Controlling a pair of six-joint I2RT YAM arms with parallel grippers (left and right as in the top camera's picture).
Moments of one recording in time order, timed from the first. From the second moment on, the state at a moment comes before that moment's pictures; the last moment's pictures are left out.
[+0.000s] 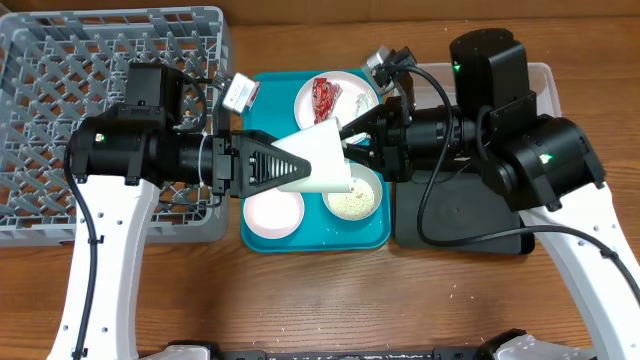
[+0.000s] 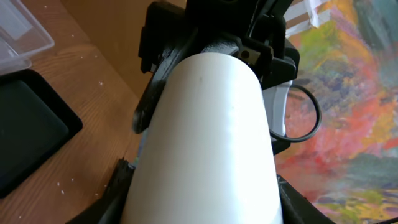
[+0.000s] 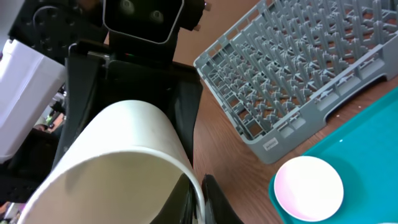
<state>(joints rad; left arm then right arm) -0.08 1.44 1.58 -1.39 1.56 0.21 0.44 1.43 1.67 -0.84 -0.96 0.14</state>
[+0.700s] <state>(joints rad) 0.17 1.45 1.58 -1.47 0.47 -0.26 0.43 1.21 1.67 -1.10 -0.62 0.15</state>
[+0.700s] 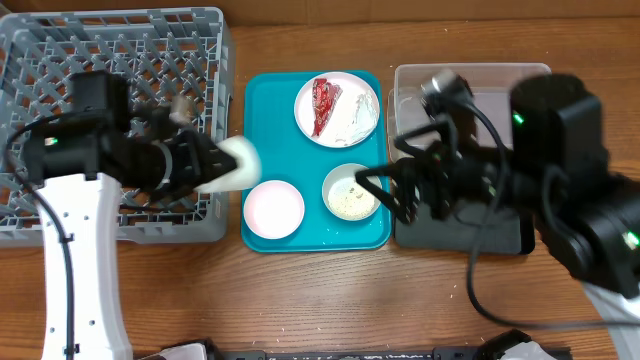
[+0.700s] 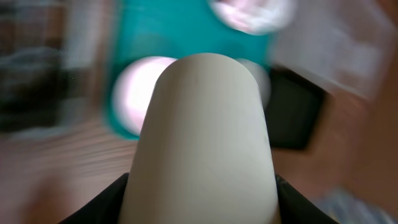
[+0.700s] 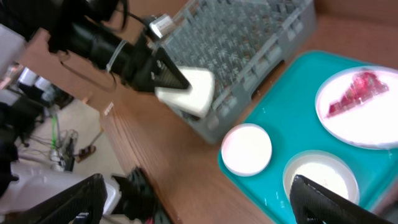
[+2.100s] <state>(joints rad) 0.43 1.60 1.35 -1.10 -0.05 -0.47 0.43 1.23 1.68 -1.24 -0.58 0.15</state>
